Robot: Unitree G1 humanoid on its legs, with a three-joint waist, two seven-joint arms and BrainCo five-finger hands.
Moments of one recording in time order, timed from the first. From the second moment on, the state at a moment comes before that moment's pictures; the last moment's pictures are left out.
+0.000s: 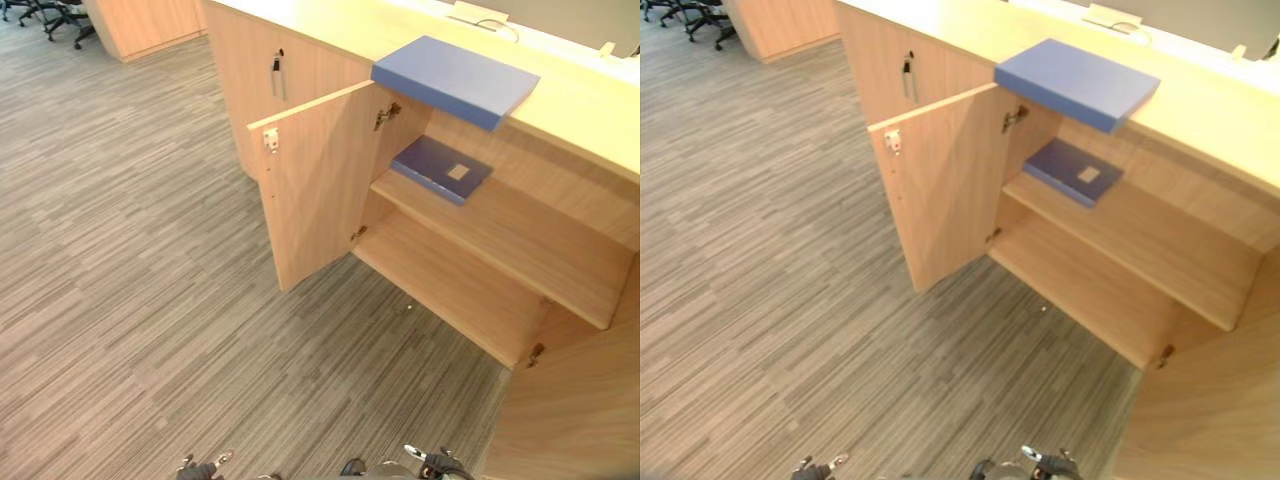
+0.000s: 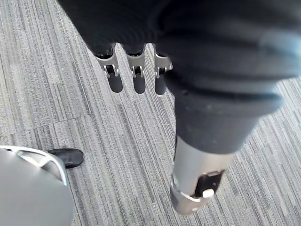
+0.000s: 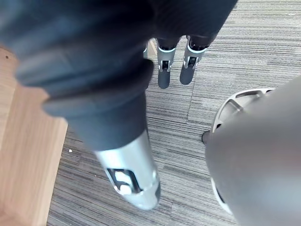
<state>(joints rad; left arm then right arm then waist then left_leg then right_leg) 0.13 0.03 0.42 0.98 -0.10 -0.07 0.22 0.01 0.03 -0.48 1.12 0.06 0.00 -0.15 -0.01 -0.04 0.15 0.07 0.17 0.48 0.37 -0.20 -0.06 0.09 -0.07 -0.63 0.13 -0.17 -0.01</state>
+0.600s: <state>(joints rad) 0.12 0.01 0.35 0.87 -0.11 -0.09 0.21 -0.02 0.03 -0.32 1.09 0.06 0.00 -0.15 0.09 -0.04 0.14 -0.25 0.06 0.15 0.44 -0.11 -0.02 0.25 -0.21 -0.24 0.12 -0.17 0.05</state>
